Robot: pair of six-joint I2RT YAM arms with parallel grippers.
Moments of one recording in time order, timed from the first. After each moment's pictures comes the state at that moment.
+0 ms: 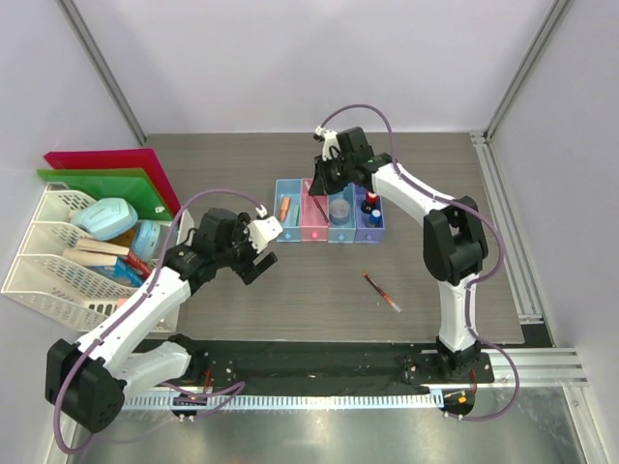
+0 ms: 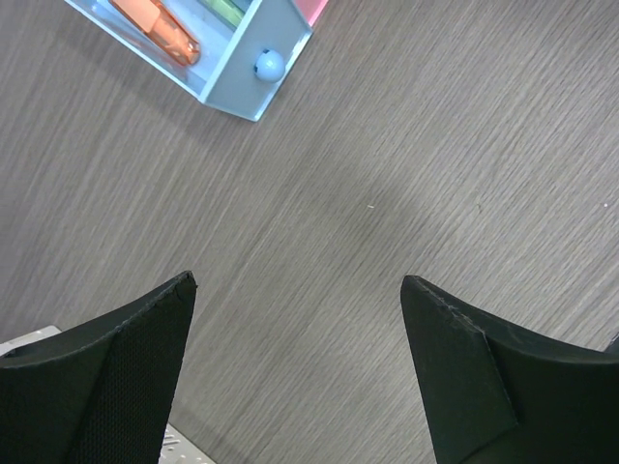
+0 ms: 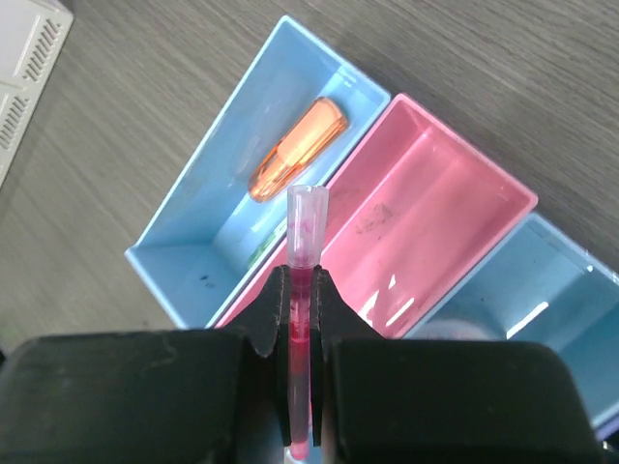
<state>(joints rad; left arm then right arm) -0.50 1.04 0.79 -0.51 0.18 0.48 0.48 2.03 1.70 -0.39 -0.41 0.13</state>
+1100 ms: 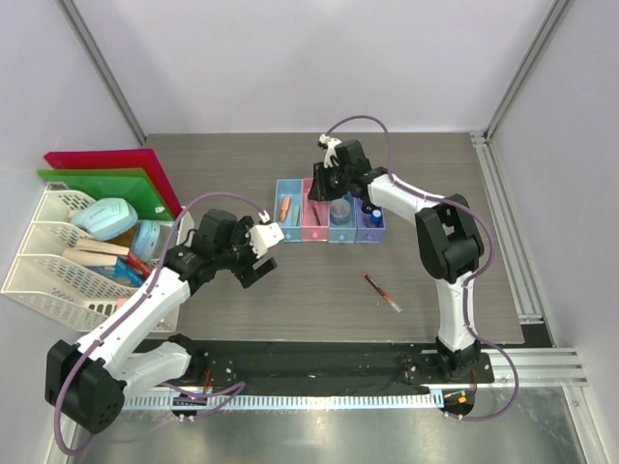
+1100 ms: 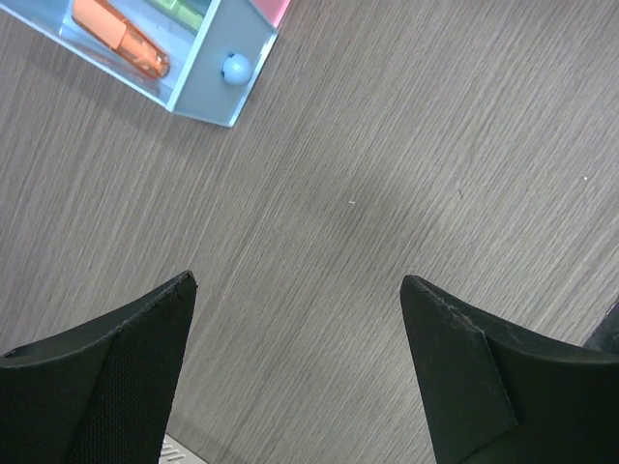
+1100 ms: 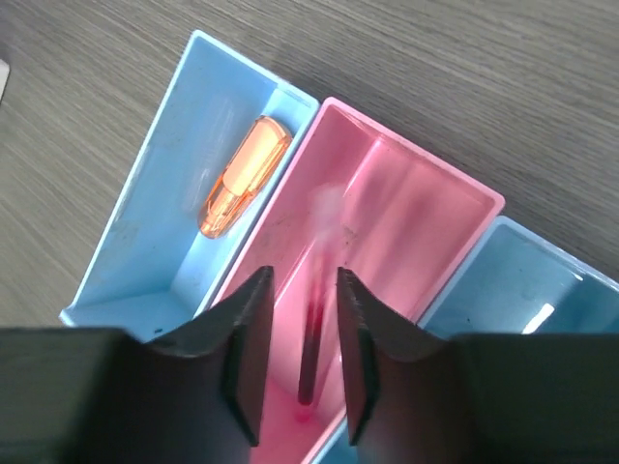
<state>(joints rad) -0.49 1.03 0.78 -0.53 0.25 0.56 0.48 2.09 1.58 -0.16 -0.30 0.24</state>
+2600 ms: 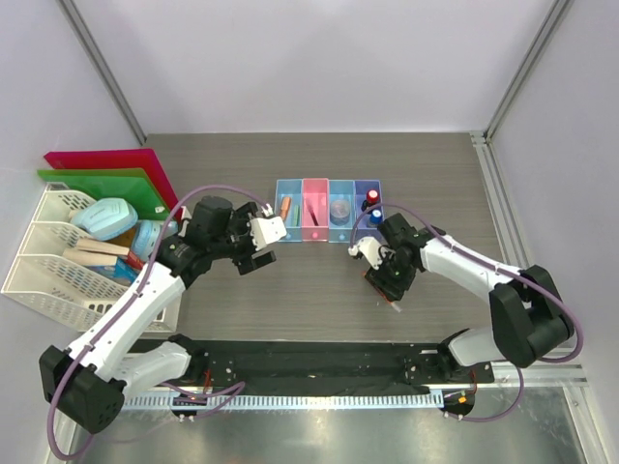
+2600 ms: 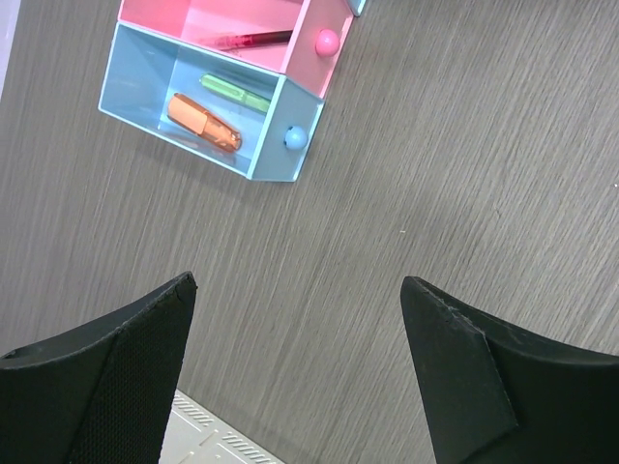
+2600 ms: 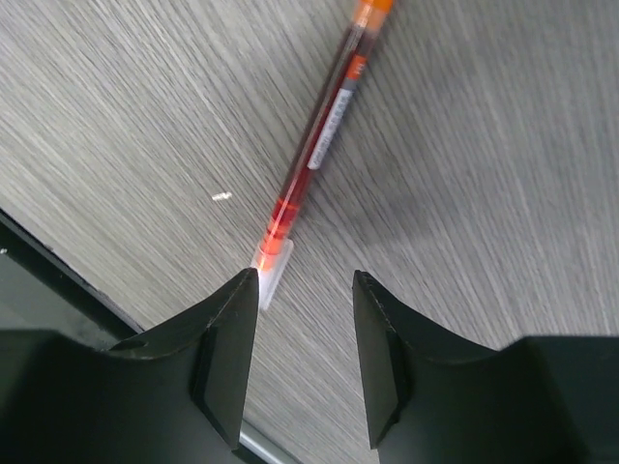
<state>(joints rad) -0.50 1.03 0.92 -0.59 0.28 0.73 0.49 1.39 0.81 -0.79 -0.18 -0.52</state>
